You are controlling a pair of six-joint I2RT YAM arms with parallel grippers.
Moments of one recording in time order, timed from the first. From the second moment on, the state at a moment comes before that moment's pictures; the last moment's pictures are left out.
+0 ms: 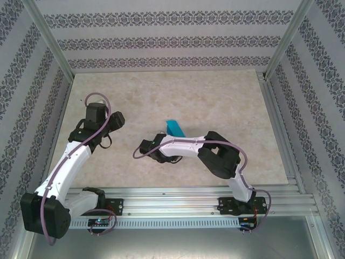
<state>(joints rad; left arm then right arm) -0.19 1.09 0.87 -0.52 -0.02 -0.58 1.10 2.11 1.47 -1.14 0.78 0.32</state>
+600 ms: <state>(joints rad) -0.34 1.53 0.79 -0.10 0.52 -0.66 0.90 1.33 1.04 -0.73 0.38 0.30</state>
